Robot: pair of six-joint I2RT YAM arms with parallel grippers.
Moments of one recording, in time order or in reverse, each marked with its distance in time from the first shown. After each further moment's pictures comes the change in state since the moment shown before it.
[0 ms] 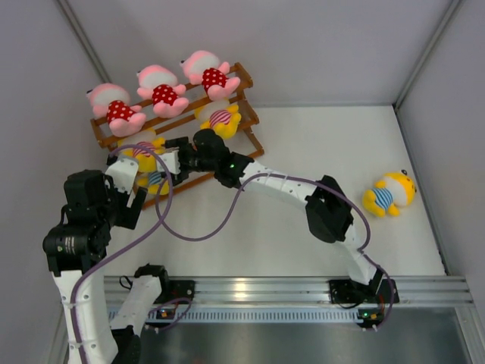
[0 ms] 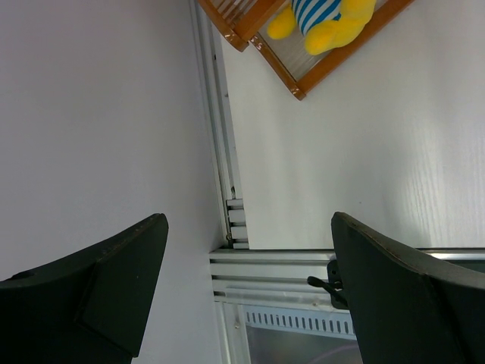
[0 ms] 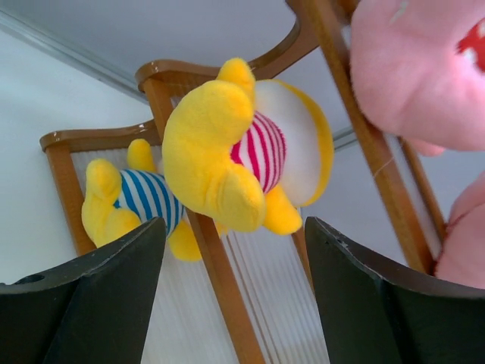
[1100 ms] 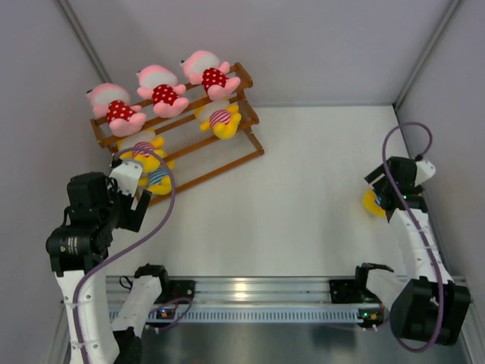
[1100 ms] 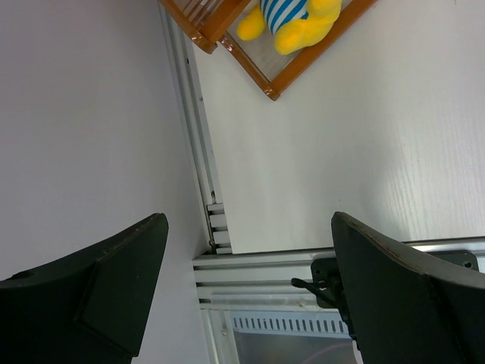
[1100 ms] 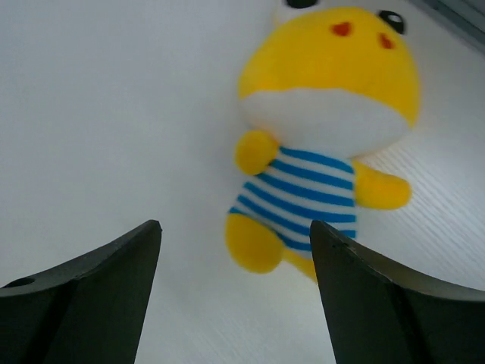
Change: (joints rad) left arm 0.010 -0.014 -0.035 -0.002 0.072 0.000; right arm -1.050 -1.198 -1.227 -0.479 0.703 1.514
